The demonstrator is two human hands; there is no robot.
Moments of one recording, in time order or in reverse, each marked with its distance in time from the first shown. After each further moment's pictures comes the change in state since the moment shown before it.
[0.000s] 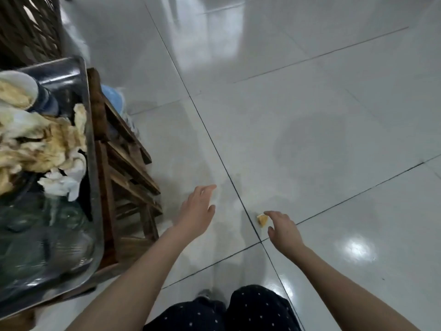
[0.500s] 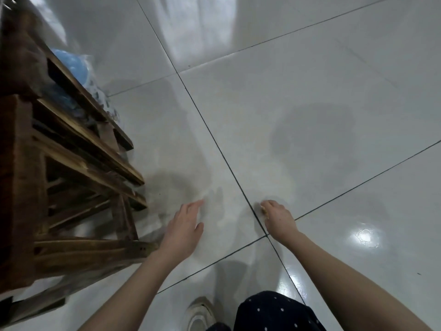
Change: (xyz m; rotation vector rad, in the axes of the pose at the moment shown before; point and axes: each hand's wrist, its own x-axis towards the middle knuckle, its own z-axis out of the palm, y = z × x) left_hand -0.008 -0.069 0.110 -0.004 -0.072 -0.042; right_hand 0.073 0.050 0.122 -0.084 -0.087 0.010
